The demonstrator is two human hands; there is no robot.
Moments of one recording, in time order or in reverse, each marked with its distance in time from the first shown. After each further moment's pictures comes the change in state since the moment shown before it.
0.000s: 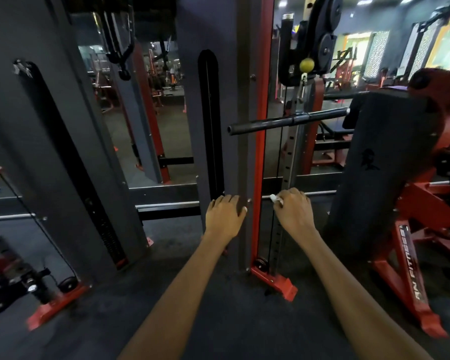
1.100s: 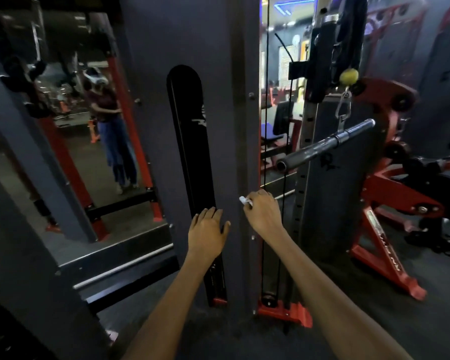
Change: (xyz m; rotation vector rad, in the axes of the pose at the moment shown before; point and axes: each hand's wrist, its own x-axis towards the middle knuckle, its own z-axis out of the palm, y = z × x) left_hand 0.262 -0.288 0.016 -0.073 -0.012 0.327; right_hand 0.225 -0.214 0.212 -0.054 0.120 0.270
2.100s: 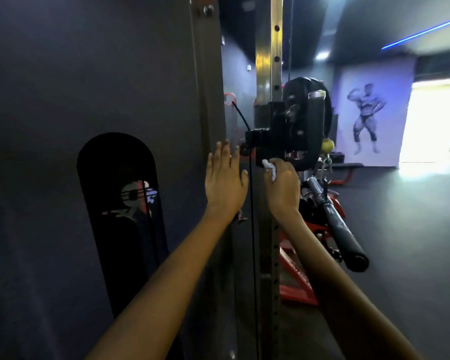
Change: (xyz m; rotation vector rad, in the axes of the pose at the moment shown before) left_hand 0.398 0.031 -0.065 -0.399 0.430 0.740; right_hand 0.289 -0.028 -0.017 -0.182 0.943 0.326
